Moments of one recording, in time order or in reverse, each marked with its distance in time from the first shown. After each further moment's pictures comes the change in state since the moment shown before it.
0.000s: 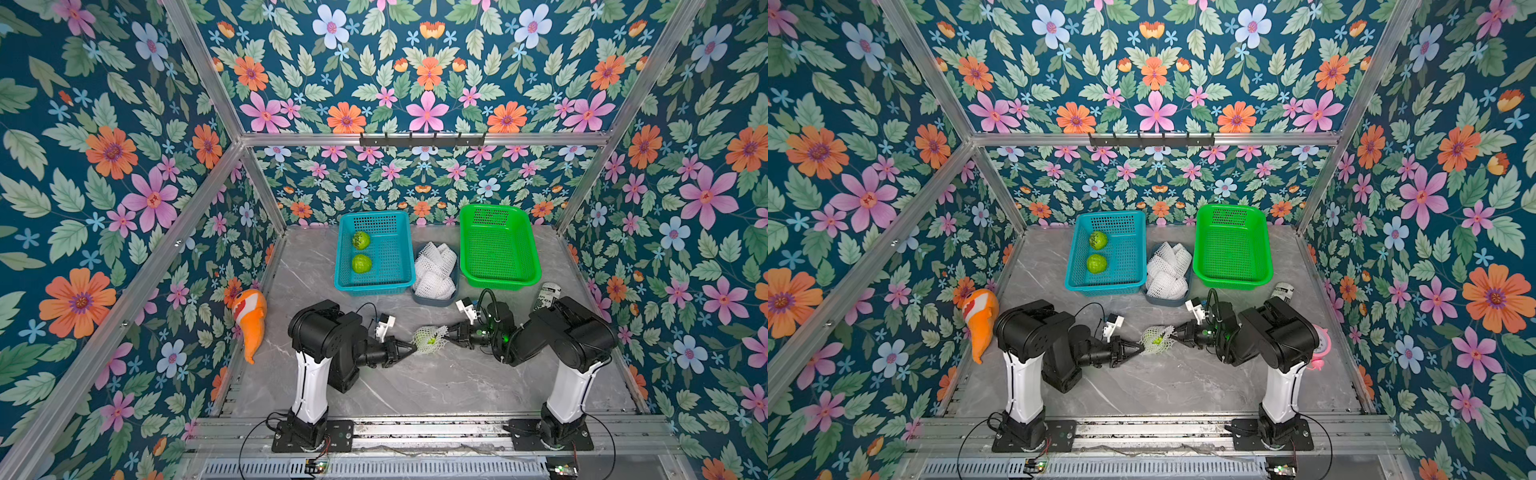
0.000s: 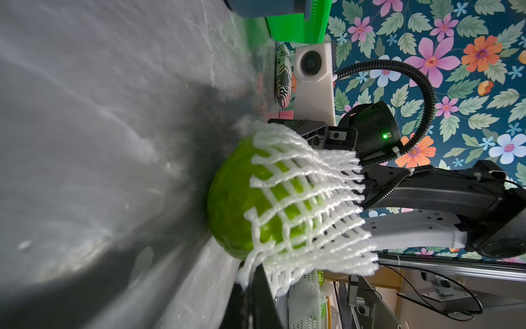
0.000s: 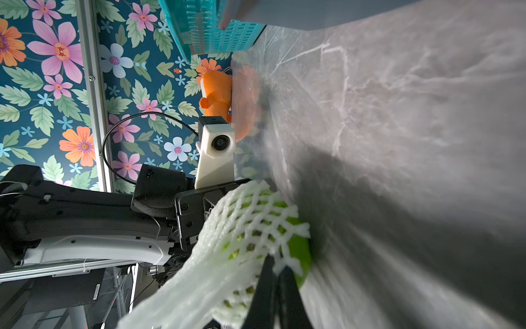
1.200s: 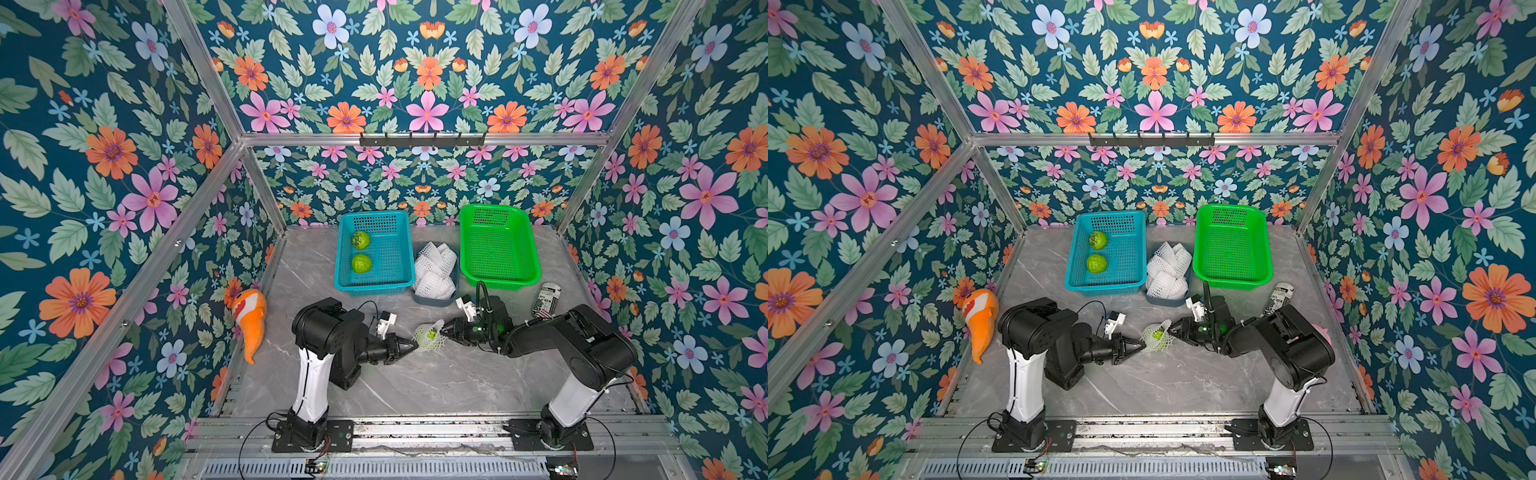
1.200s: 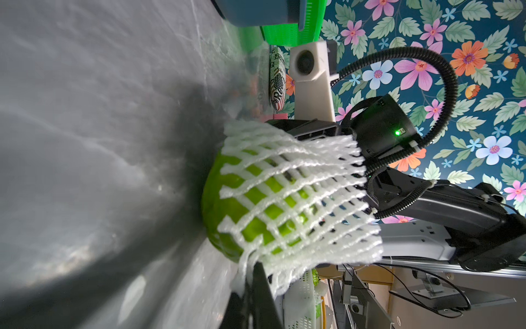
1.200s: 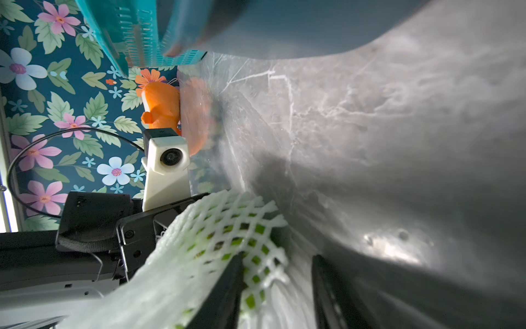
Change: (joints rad) left arm 0.002 0.038 0.036 0.033 0.011 -0.028; right arm 0.041 -0.156 0.090 -0.458 0.214 -0.166
